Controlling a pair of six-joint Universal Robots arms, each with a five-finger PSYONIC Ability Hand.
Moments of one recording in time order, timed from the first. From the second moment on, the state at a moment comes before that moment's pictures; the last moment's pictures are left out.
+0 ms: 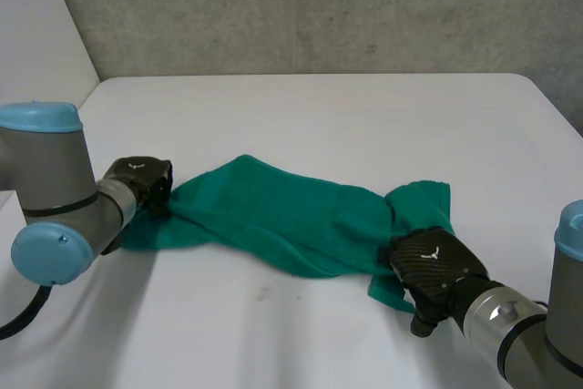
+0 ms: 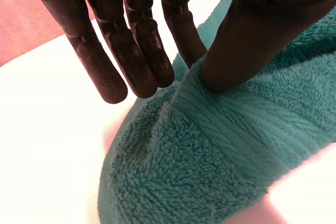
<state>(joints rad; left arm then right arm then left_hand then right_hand) 4.45 -2.17 -1.38 3.08 -1.57 3.38 1.99 -1.43 1.97 0.02 1.41 2.69 1.12 1.19 1.19 1.19 0.96 0.39 0.43 0.44 0.46 0.27</state>
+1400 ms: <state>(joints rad) 4.44 -2.19 -1.27 3.09 -1.64 3.38 1.75 -1.07 1.28 0.16 1.30 2.68 1.12 1.20 1.19 1.19 0.96 0.97 1.18 1.18 1.19 0.96</state>
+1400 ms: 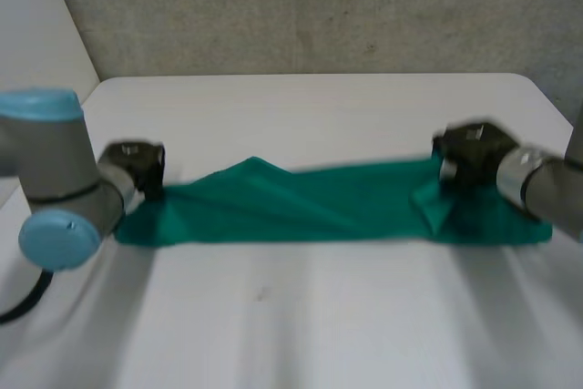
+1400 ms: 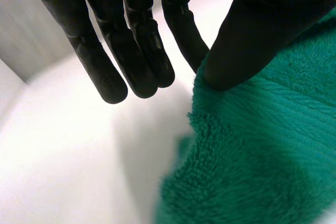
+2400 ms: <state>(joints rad) 4.41 -1.94 -1.76 3.38 -1.74 3.29 1.77 -0.83 0.96 0.49 1.24 2.74 1.12 1.20 1.19 1.19 0.97 0.33 0.38 0.37 0.36 0.19</state>
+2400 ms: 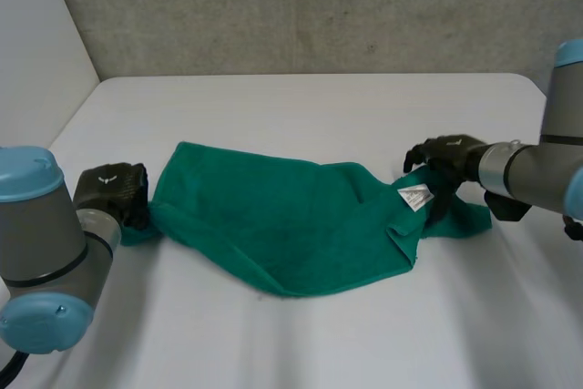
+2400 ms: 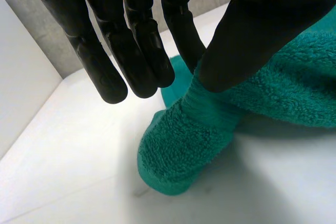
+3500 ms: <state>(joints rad) 4.42 -1.93 -1.76 3.38 -1.74 3.29 1.85 -1.12 1.72 -0.41 1.39 2.45 1.12 1.20 1.19 1.19 0.97 0.98 1.18 1.18 1.19 0.98</state>
